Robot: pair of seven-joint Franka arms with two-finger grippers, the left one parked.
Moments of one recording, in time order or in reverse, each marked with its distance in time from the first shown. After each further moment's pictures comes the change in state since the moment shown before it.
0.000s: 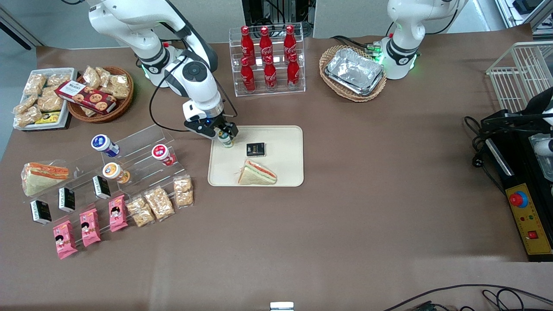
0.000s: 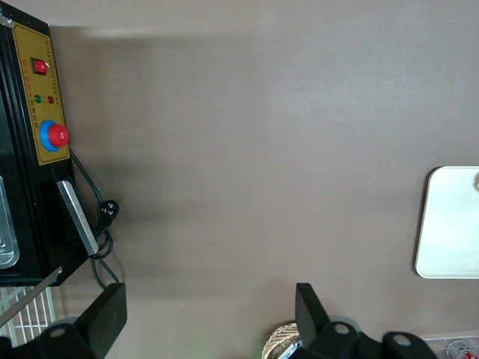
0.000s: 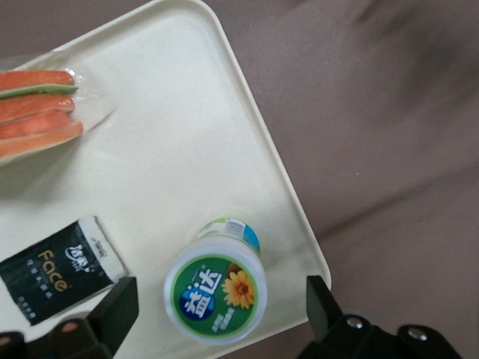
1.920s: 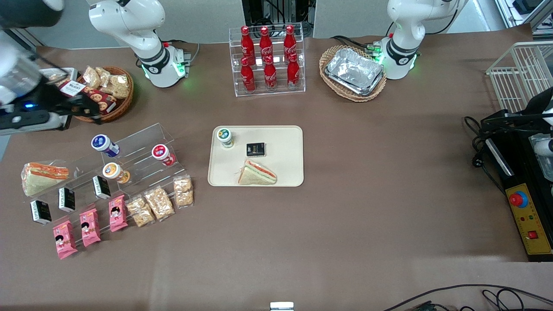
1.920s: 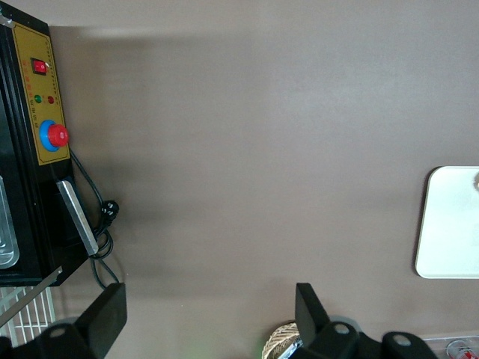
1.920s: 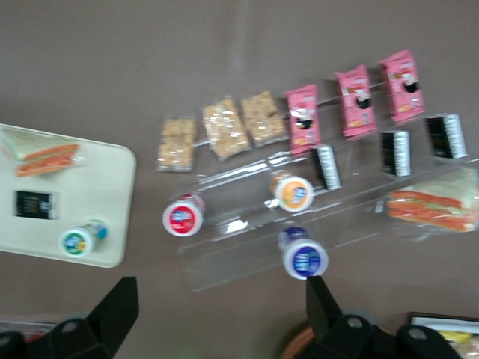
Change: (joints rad) arm -0.122 -0.226 -0.497 0.834 0.184 -1.110 -1.397
